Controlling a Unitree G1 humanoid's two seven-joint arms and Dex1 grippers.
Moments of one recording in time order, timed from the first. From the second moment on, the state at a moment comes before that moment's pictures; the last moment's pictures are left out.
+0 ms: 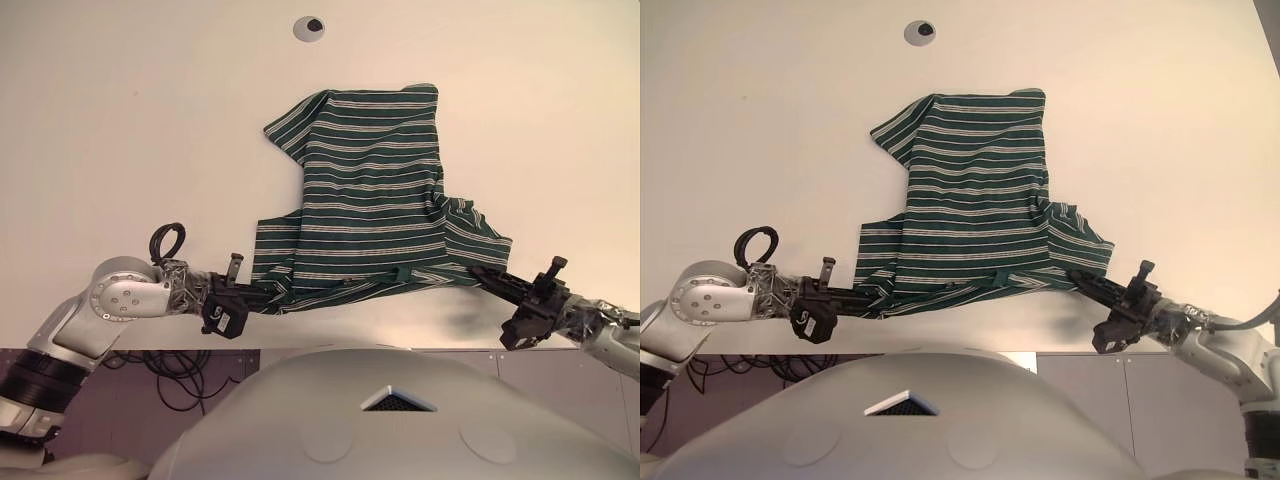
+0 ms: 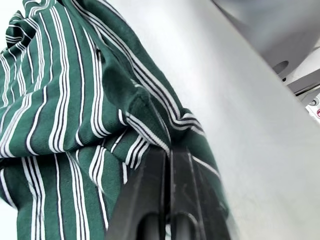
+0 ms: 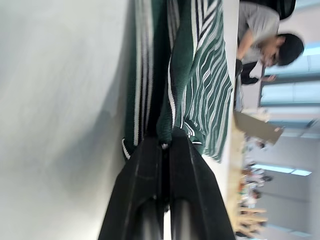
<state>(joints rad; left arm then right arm) 0.30 1.01 -0.31 -0.18 0.06 -0.59 -1.04 0.57 -0.87 -0.25 -0.02 -0.98 -1.19 -0.01</state>
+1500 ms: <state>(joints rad) 0.05 0.77 -0.22 0.07 -0.10 -0.17 -0.94 0.45 -1.02 0.19 -0.13 0.28 -0.38 0.38</state>
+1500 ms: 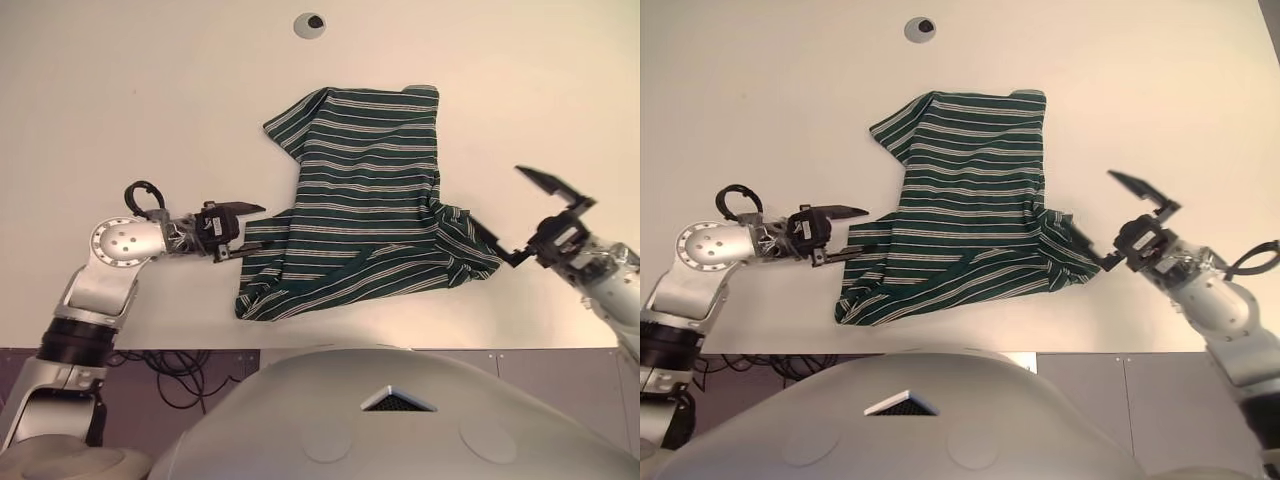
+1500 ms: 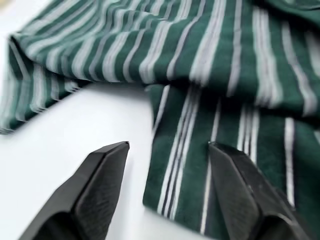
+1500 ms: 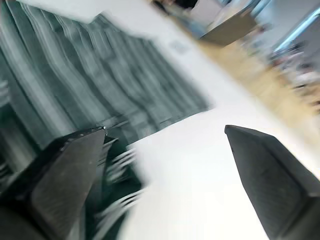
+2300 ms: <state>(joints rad) 0.20 1.11 -0.11 -0.05 -0.05 -0.06 -0.98 0.51 -1.03 0.02 0.00 0.24 -0.29 0.62</state>
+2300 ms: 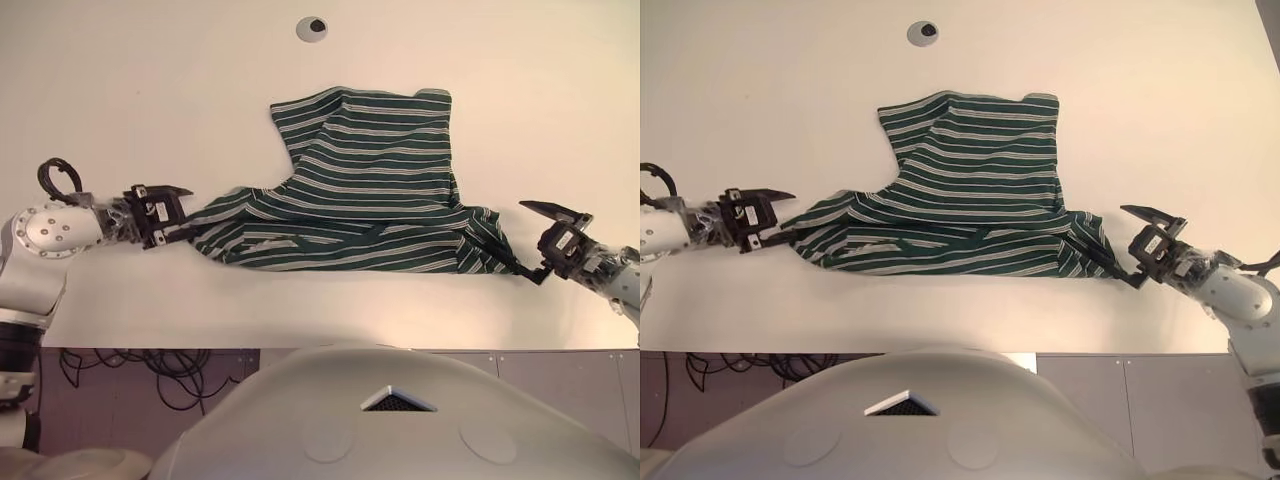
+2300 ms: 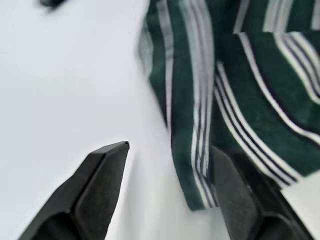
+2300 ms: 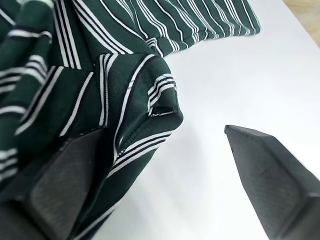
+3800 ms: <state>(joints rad) -0.84 0.37 -0.33 1.28 0.29 -0.37 -0.50 0.36 -0.83 -0.02 -0.10 0.15 -0.12 0.78</state>
